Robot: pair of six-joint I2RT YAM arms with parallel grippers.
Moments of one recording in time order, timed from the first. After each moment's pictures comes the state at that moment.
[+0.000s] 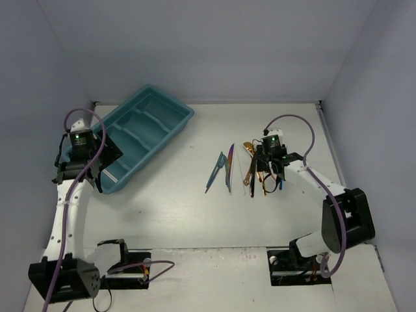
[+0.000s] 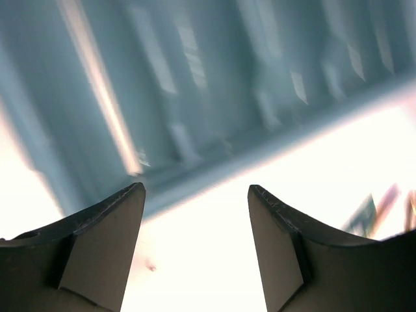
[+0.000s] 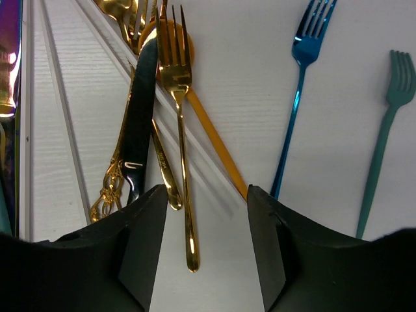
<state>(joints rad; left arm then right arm) 0.15 1.07 1.06 -0.69 -0.05 -0.54 0.34 1.41 0.85 -0.33 0.31 0.23</state>
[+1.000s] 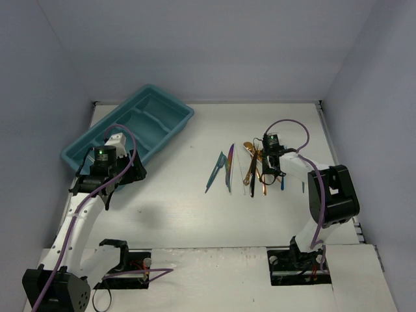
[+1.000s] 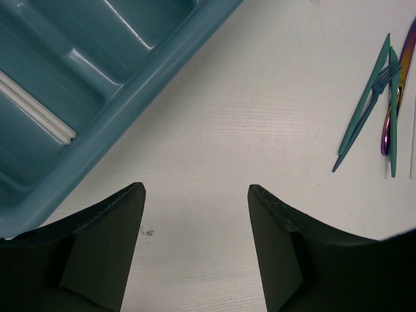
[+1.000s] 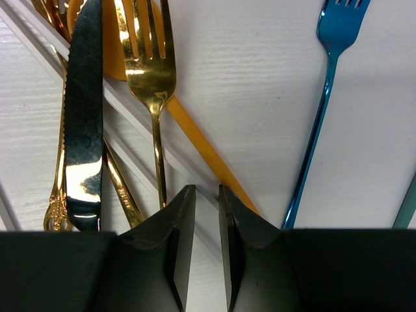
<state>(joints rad) -0.08 0.94 0.84 -0.65 0.11 -0.32 0.25 1.67 0.90 -0.30 0.24 0.20</state>
